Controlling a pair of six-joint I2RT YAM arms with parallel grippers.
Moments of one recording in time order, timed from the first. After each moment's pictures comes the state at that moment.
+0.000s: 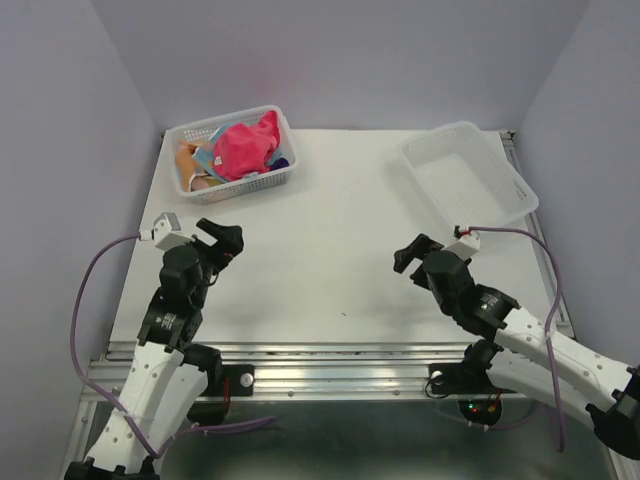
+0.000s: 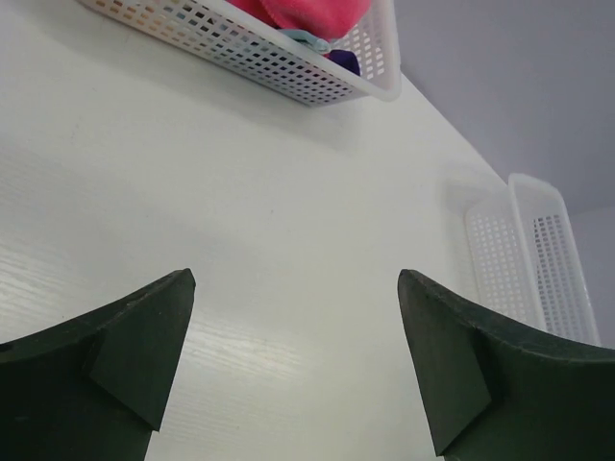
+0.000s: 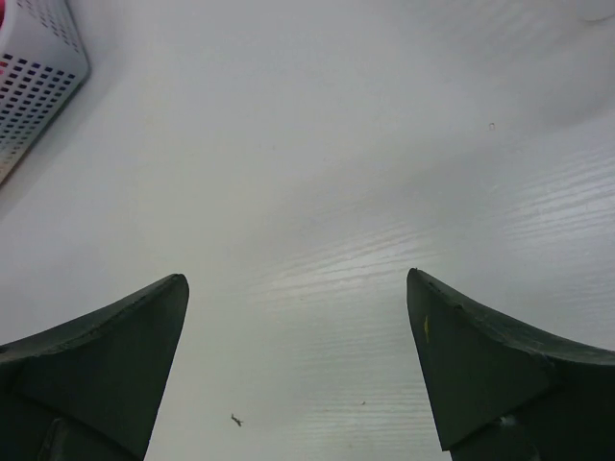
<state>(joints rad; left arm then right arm) -0.24 0.50 0.53 -0.31 -0.23 -0.80 0.78 0.80 0.52 -0.31 0.63 0.93</state>
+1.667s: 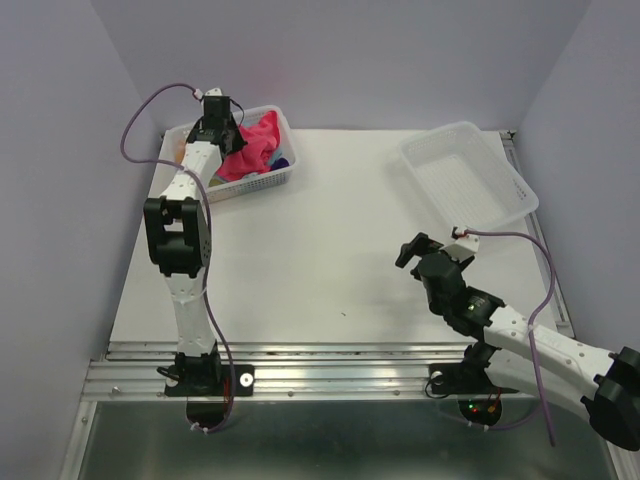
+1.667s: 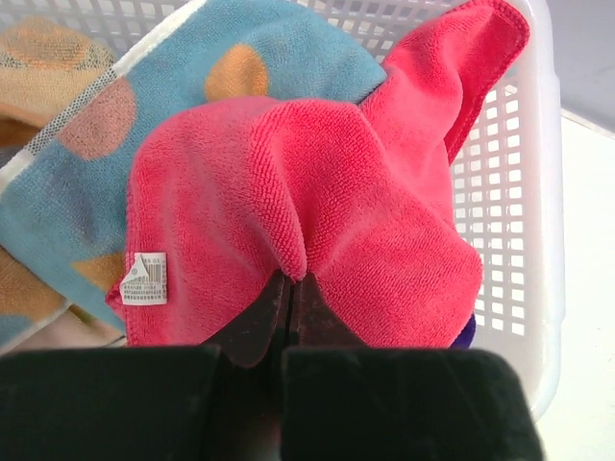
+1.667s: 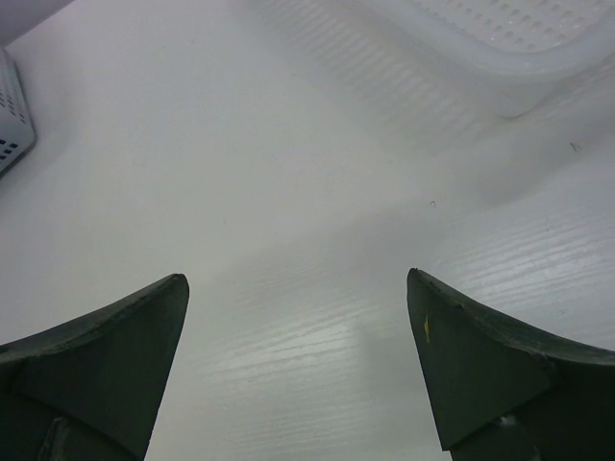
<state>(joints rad) -0.08 2.13 1.93 -0.43 -0.13 -0.40 0.78 0.86 0.42 -0.04 0.83 0.79</state>
